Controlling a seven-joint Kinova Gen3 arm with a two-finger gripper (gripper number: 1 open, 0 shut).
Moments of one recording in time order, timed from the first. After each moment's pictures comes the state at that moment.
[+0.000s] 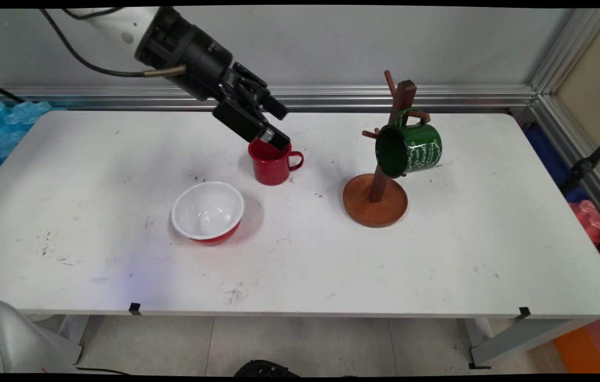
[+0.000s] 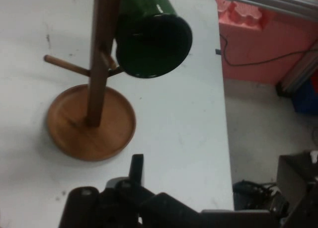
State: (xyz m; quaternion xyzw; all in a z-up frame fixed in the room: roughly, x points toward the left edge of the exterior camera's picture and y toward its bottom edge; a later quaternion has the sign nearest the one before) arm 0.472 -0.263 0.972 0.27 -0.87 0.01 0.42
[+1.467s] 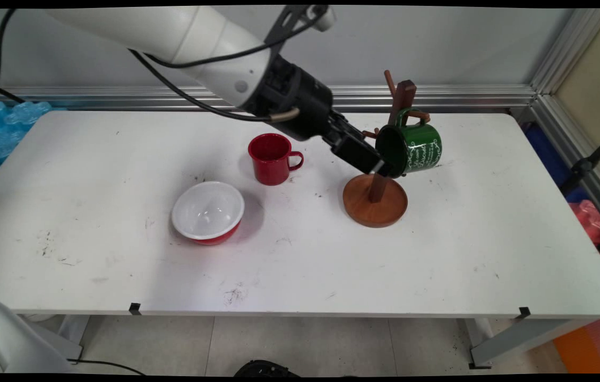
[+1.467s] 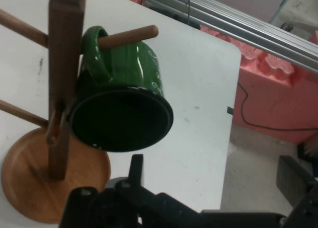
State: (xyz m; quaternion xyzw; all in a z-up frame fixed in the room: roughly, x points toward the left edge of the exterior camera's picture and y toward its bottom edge) arm 0.330 -0.249 0.951 0.37 -0.82 0.04 0.44
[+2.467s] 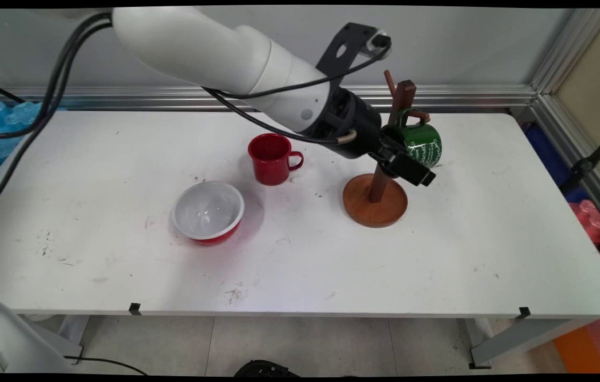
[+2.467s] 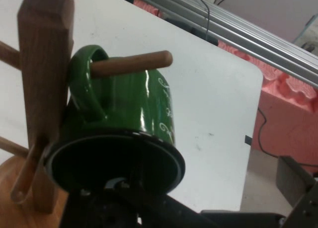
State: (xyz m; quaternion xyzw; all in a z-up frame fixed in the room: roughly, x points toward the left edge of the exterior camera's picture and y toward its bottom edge) arm 0.270 -0.272 0.916 0.40 -0.80 0.05 0.44
